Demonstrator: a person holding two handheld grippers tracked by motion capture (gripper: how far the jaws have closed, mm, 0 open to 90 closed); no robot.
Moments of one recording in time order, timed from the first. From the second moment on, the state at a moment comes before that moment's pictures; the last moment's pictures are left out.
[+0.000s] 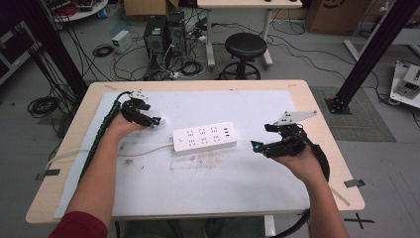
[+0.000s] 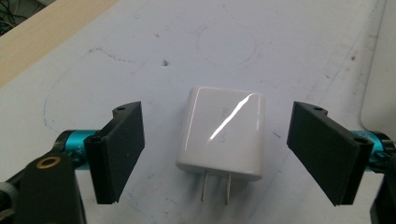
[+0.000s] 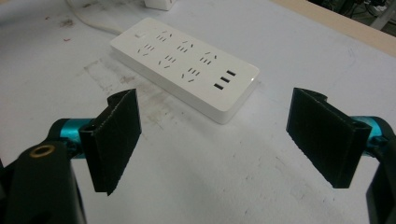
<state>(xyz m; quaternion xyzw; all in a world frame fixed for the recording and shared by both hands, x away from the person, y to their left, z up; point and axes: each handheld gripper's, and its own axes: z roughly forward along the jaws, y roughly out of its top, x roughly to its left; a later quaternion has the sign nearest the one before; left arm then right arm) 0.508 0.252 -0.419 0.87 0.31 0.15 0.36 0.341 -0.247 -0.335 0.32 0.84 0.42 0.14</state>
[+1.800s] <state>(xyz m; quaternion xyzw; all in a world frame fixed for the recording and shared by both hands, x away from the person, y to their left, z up) 0.491 0.240 -0.405 0.89 0.26 0.15 0.34 0.339 -0.244 -0.332 0.31 0.84 0.42 0.14</state>
